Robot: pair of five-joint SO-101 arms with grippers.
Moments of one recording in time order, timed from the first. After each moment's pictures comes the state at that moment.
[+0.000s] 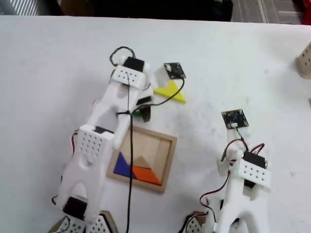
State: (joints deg) left arm 14.8 54.7 -48.6 89.2 -49.3; right arm 19.1 -43.0 71.6 52.7 34.2
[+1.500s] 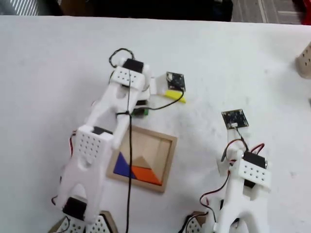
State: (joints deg) left arm 14.7 53.8 -43.9 86.9 -65.2; right arm 19.1 -43.0 71.6 52.7 34.2
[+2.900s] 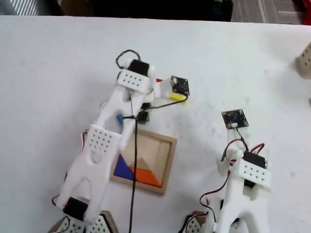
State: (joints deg) left arm 16.1 69.8 -70.6 102.2 -64.8; right arm 19.1 -43.0 71.6 52.7 34.2
